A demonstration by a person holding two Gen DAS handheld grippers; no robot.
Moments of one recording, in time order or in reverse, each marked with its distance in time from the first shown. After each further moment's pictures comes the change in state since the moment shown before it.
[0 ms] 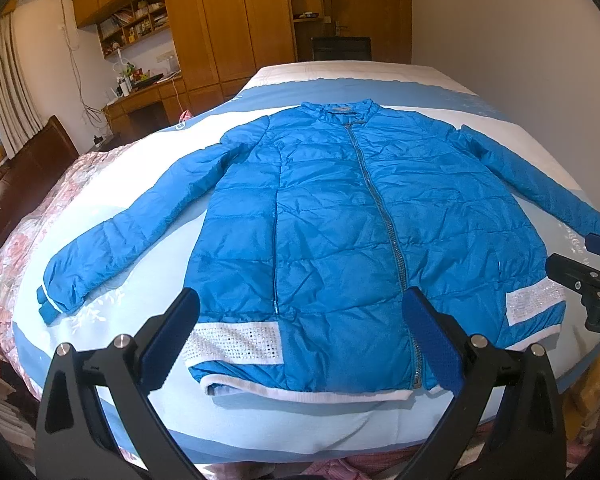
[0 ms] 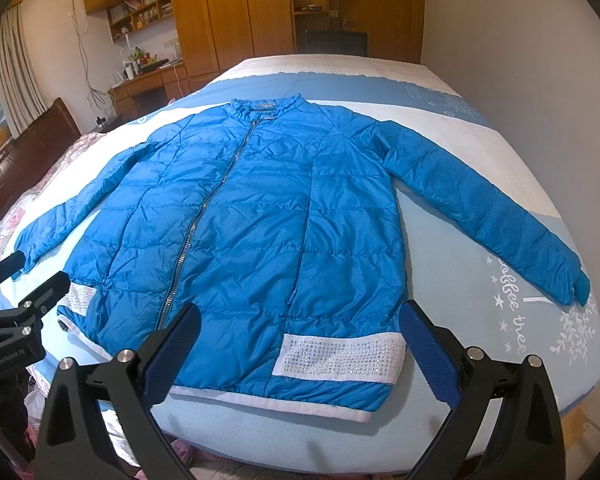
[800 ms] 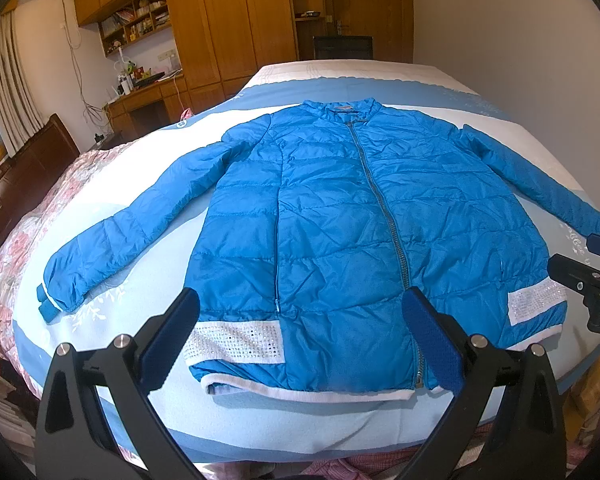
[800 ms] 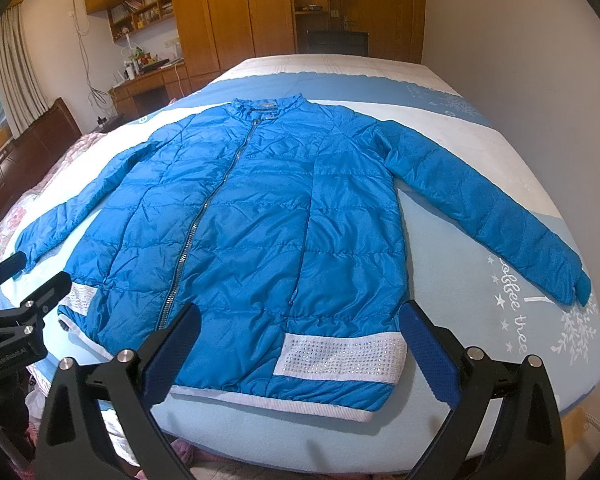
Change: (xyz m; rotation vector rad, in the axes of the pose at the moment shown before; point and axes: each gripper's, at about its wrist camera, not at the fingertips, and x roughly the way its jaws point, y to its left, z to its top) left arm 0.000 0.000 0.000 0.000 0.000 0.001; right arm 0.000 0.001 -0.001 0.000 -0.002 -0.002
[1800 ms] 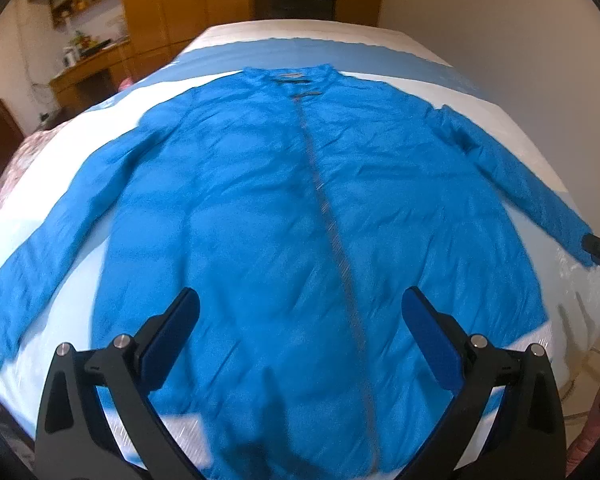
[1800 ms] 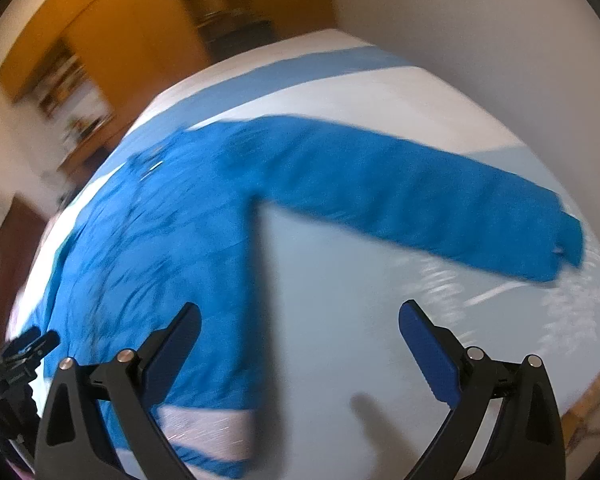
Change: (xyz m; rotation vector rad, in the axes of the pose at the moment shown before) left arm 0.098 -0.039 0.069 0.033 0.174 -0.195; right arm 0.039 -0.199 0.027 0.425 0.041 -0.028
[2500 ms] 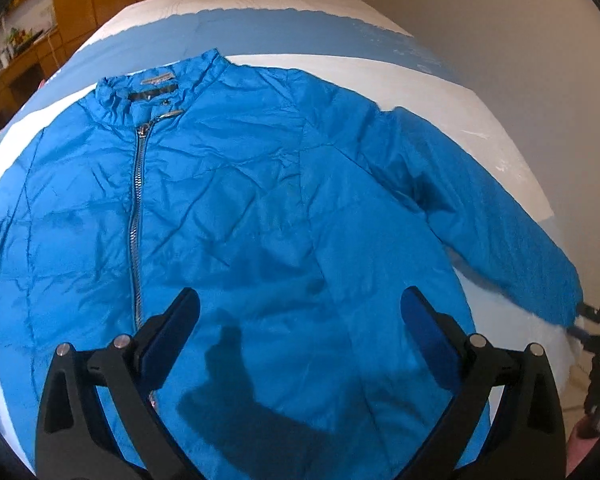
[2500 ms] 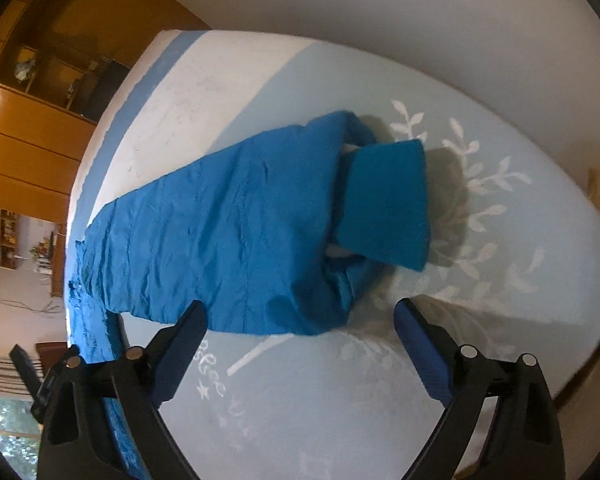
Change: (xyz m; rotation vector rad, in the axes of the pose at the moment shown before) left arm 0.131 -0.100 0.121 0.048 0.144 -0.159; right arm 0.046 -0.207 0.028 0.500 0.177 0.035
